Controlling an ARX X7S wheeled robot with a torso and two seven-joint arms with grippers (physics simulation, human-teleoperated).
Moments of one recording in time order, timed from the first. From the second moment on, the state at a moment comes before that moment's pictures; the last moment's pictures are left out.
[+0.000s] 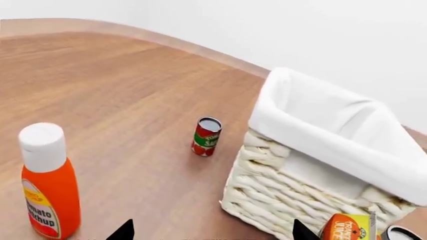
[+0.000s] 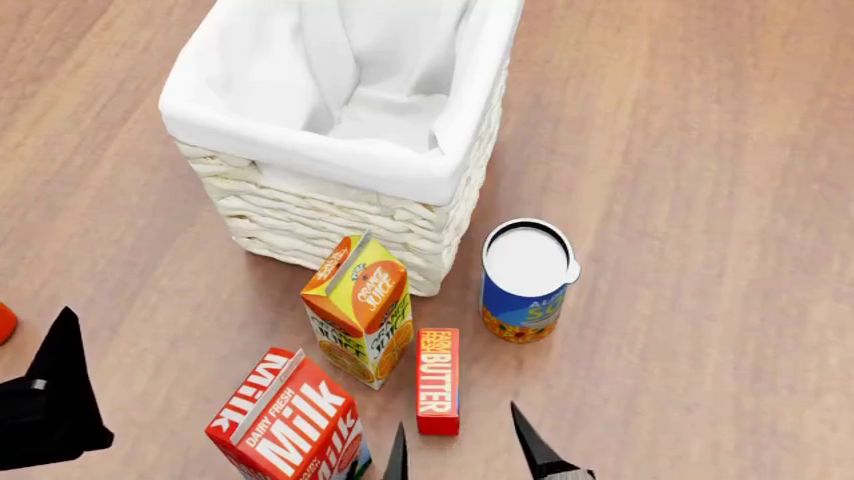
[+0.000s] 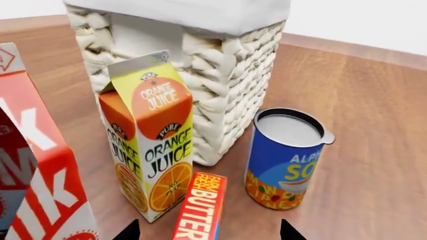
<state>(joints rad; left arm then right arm) -0.10 -0.34 -0.07 0.66 -0.75 -0.54 -0.40 0.15 0.18 -0.42 0.03 0.10 -0.04 0.22</state>
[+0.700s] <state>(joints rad) -0.09 -0.36 -0.10 0.71 -0.83 -0.56 -0.42 0.28 0.16 -0.42 0.19 0.15 -0.04 0.18</state>
